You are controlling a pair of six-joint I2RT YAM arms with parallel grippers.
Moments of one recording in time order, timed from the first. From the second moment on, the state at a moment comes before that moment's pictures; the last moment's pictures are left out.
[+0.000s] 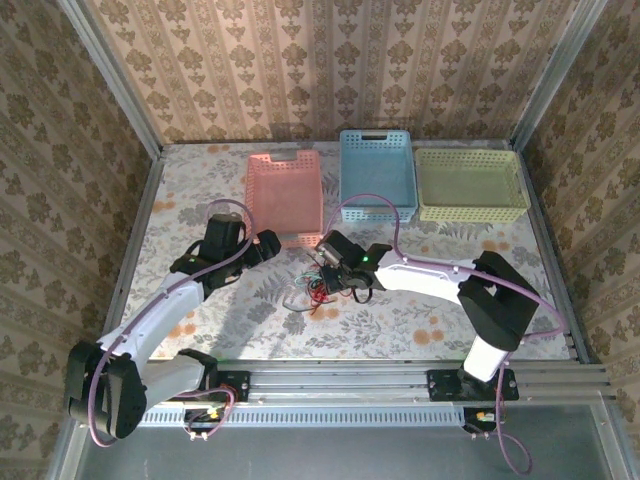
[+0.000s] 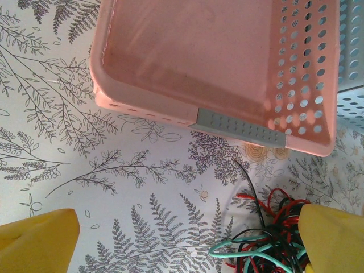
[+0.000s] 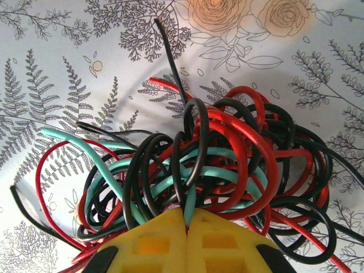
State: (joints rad) left arm -0.42 1.10 0.71 -0.41 0.06 -0.72; right arm 0.87 1.69 1.07 -0.43 0.13 0.51
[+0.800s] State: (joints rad) left arm -0.48 1.20 0.74 -0.37 0.13 -0.71; right arm 0.84 1.25 1.01 -0.64 0.24 0.47
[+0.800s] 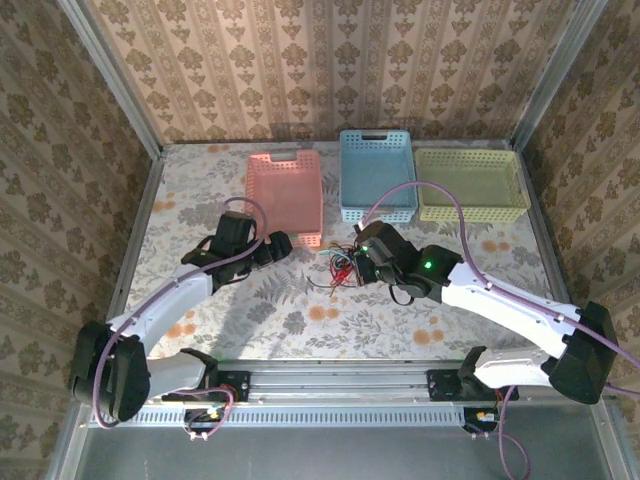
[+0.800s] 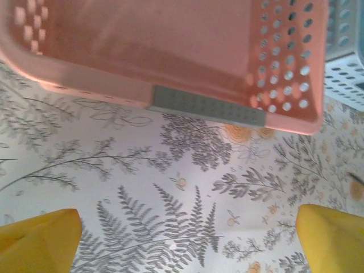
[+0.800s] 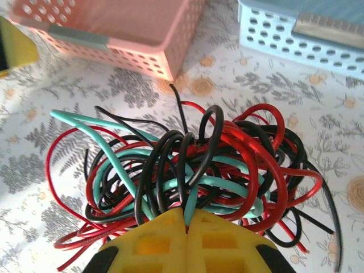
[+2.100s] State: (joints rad) left arm -0.84 1.60 0.94 -0.25 0.26 -0.58; right arm 0.61 1.38 0.82 -0.45 -0.05 0.50
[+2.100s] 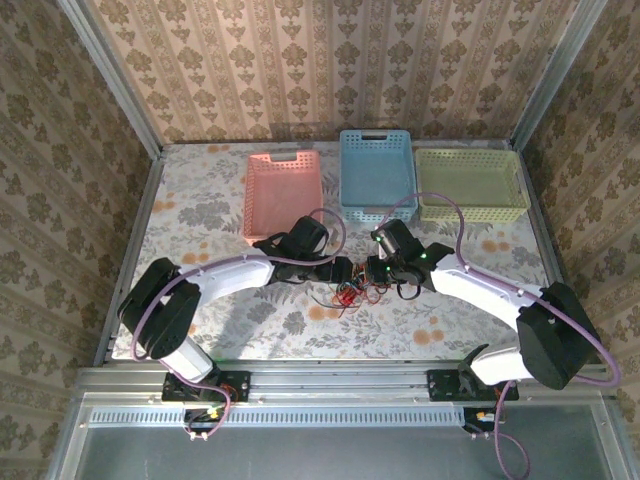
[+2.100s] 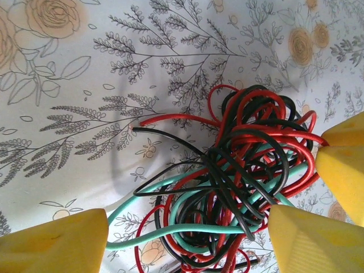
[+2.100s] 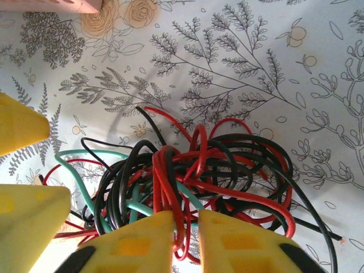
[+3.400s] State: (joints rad) left arm -0.89 1.59 0.75 0.01 0.14 -0.46; right arm 0.61 0.98 1.05 -0.69 0.08 0.50
